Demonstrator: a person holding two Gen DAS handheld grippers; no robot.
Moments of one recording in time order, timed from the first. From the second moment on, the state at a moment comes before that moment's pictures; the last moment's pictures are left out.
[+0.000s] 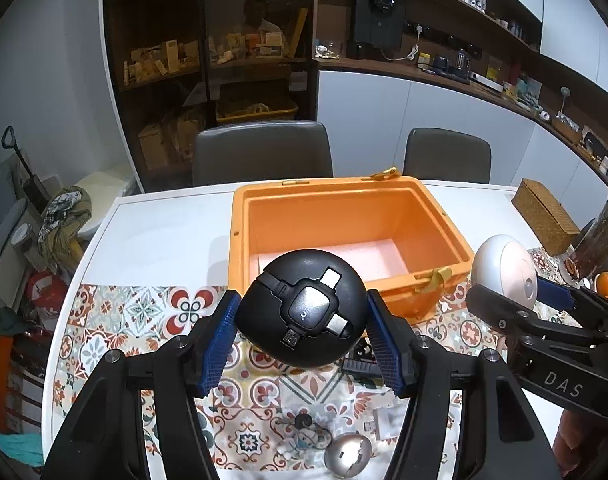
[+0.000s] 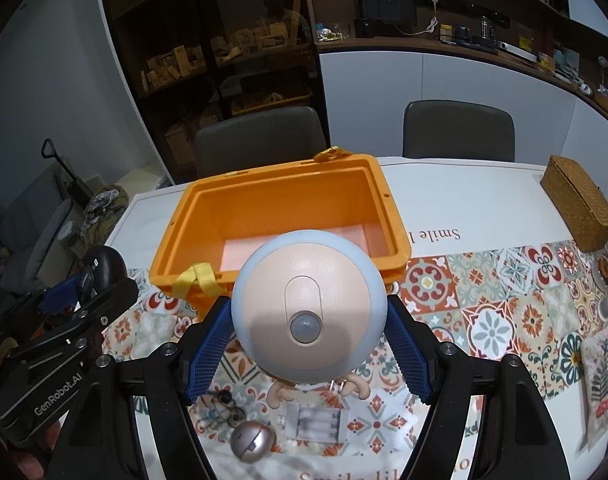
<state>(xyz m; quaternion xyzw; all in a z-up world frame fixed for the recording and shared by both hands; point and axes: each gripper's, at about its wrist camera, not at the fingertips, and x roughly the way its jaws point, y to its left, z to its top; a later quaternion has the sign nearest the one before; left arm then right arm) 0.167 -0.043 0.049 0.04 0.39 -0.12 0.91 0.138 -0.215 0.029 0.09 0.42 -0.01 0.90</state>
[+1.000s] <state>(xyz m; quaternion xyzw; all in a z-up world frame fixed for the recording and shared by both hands) 0.247 -0.053 0.046 0.06 0.42 -0.12 0.90 0.238 -0.223 0.028 0.08 0.48 -0.01 0.88</state>
